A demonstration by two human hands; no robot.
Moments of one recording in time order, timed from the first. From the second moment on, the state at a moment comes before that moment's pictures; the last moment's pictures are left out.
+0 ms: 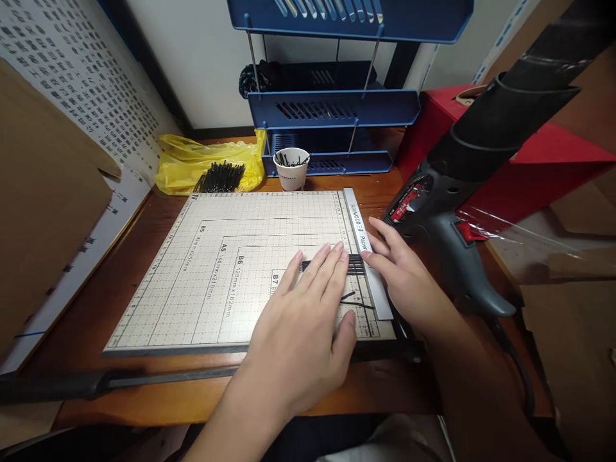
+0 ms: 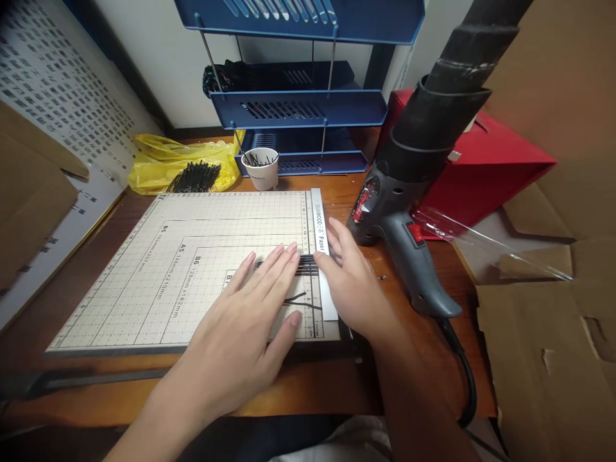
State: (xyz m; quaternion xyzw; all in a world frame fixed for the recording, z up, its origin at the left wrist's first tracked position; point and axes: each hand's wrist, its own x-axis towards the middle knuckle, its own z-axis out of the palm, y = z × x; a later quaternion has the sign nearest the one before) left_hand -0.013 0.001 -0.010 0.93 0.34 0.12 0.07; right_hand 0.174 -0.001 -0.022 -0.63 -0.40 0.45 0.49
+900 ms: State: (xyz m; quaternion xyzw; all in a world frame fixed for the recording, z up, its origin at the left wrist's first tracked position) left_hand -0.018 -0.001 -0.014 0.92 0.35 0.13 0.06; right_hand 0.168 -0.001 -0.019 -0.60 -0.46 0.43 0.49
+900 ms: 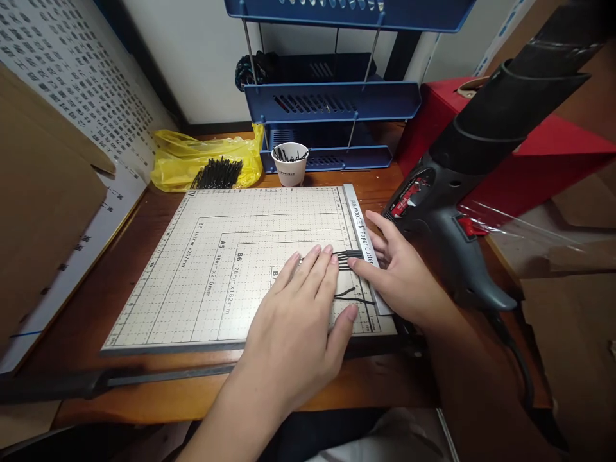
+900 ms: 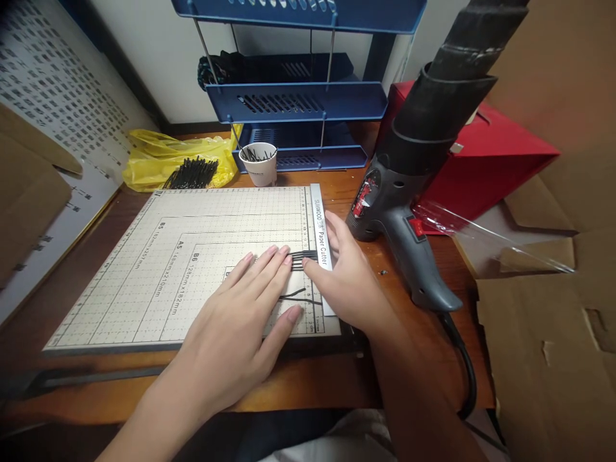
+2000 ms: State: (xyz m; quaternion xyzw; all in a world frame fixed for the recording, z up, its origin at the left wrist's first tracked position) left_hand -0.014 0.004 -0.011 0.94 0.31 0.12 0.07; right_hand 0.180 -0.006 -0.017 -0.64 -0.60 0.31 0.37
